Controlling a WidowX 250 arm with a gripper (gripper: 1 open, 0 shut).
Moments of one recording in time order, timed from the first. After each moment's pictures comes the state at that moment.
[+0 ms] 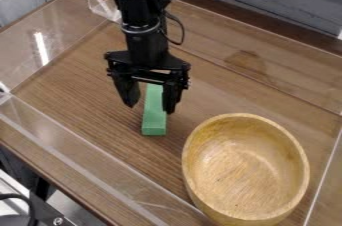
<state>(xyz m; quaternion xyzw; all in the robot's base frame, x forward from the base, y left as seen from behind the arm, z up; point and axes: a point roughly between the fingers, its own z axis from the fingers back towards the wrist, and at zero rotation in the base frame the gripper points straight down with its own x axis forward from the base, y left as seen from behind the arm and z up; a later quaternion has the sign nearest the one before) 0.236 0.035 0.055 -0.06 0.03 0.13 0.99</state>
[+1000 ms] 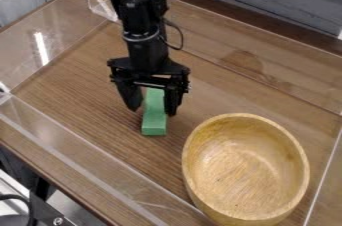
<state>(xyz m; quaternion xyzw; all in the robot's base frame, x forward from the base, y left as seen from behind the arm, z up) 0.244 0.039 0.041 -0.07 0.01 0.13 0.99</state>
